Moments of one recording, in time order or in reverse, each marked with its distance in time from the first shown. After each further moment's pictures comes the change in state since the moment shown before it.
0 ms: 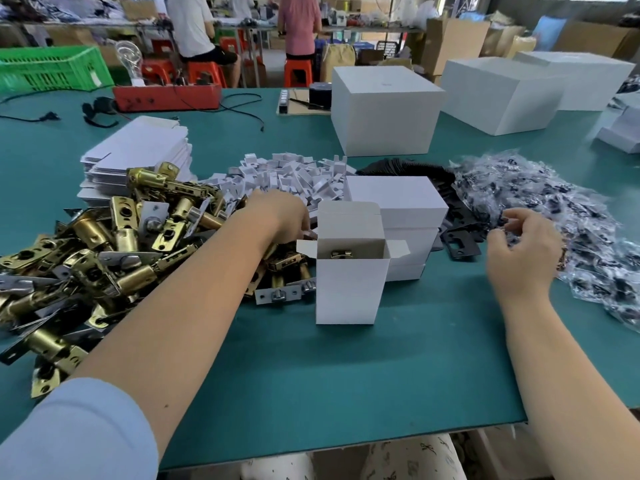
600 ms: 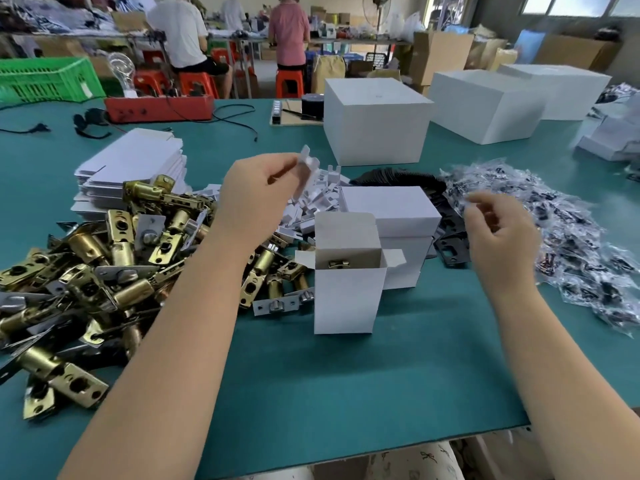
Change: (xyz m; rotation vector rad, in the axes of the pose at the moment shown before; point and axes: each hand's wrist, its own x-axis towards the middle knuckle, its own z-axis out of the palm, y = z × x) left_hand -0.066 0.001 -0.016 -1.138 0.785 0.159; right_hand 0.001 -0.051 -0.010 0.255 -0.064 -0.071
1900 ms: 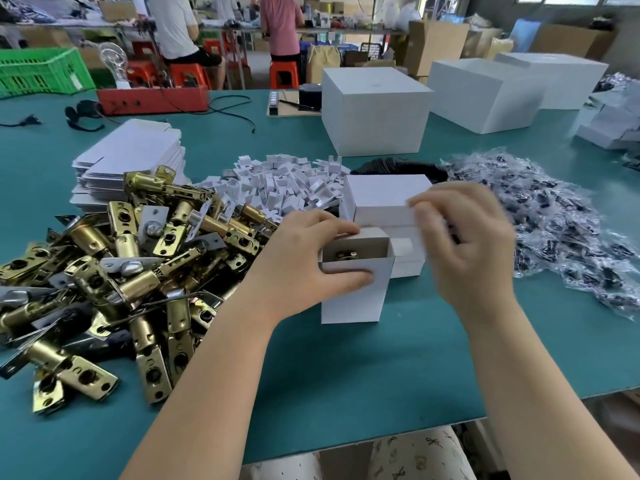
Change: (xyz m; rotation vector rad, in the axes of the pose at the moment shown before) left_hand -0.059 -0.009 0.020 0.239 -0.373 0.139; right_hand -0.046 -0.076 0.005 0.051 -0.050 -0.440
